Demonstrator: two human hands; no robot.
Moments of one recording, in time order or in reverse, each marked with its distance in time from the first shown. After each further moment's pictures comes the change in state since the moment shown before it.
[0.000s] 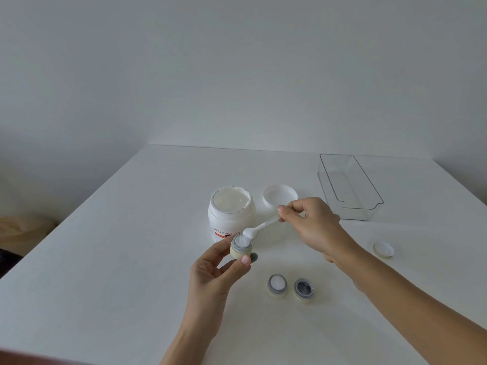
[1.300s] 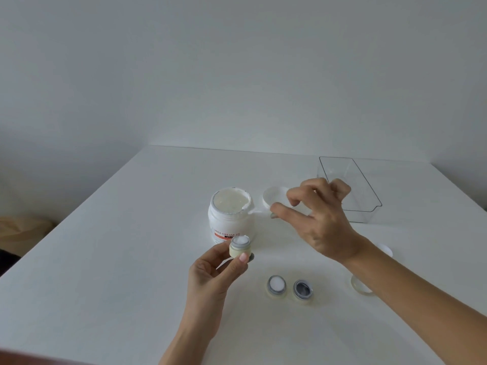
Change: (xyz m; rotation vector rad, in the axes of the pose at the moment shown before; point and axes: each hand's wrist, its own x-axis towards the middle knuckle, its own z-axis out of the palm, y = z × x) left_hand 0.001 -0.003 -0.003 0.034 0.035 -0.009; right_hand 0.014 0.012 -0.013 -0.632 0.703 -1.244
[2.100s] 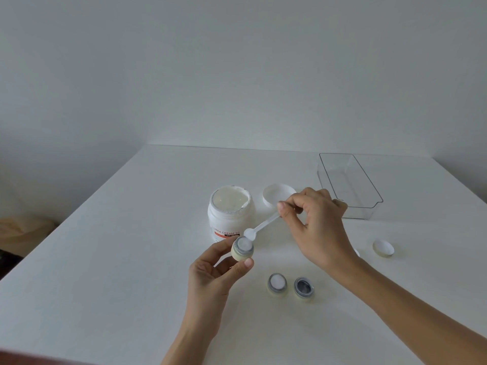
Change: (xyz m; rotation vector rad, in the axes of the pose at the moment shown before) left_hand 0.001 -0.003 -0.001 0.056 -0.002 0.057; right_hand 0.012 -0.035 -0.021 0.402 -0.460 0.894
